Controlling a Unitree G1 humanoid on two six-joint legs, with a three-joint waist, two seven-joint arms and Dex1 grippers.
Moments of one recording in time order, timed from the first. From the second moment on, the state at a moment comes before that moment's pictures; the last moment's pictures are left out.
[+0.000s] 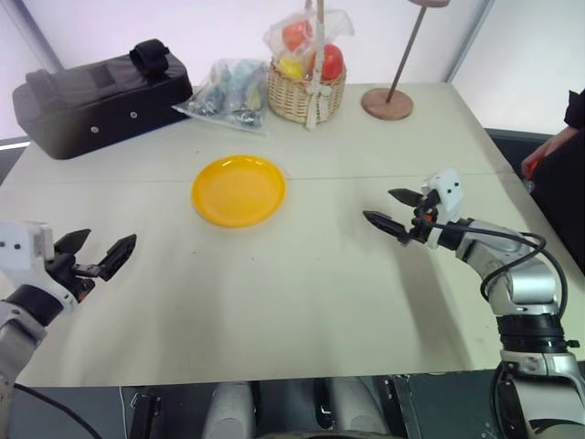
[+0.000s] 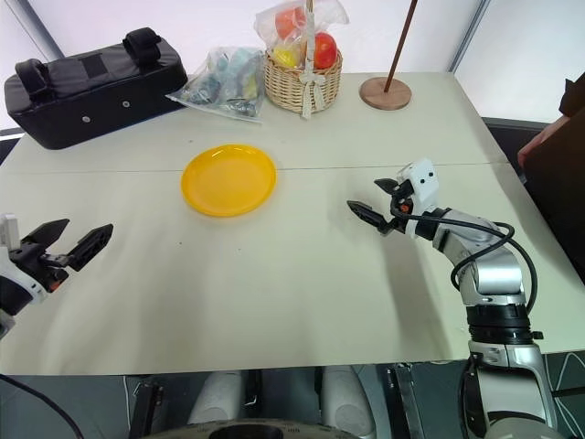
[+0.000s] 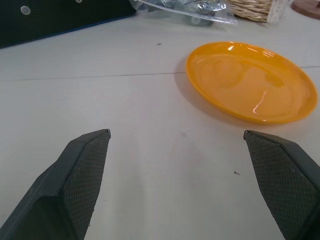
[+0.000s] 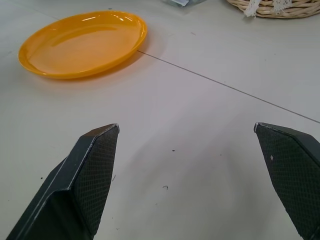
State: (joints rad) left arm 0.22 0.65 0.71 -0.54 -0.80 0.76 -0.39; right arm -0.41 -0.59 -0.12 0.04 0.38 0.47 0.80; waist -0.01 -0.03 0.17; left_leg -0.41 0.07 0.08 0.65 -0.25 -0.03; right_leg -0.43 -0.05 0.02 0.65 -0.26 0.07
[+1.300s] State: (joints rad) left arm 0.16 0.63 0.65 -0.50 -0.75 0.72 -0.39; right arm -0.41 -0.57 -0.11 0.04 0.38 0.47 0.77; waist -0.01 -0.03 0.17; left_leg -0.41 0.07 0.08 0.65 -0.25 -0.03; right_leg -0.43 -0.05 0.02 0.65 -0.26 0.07
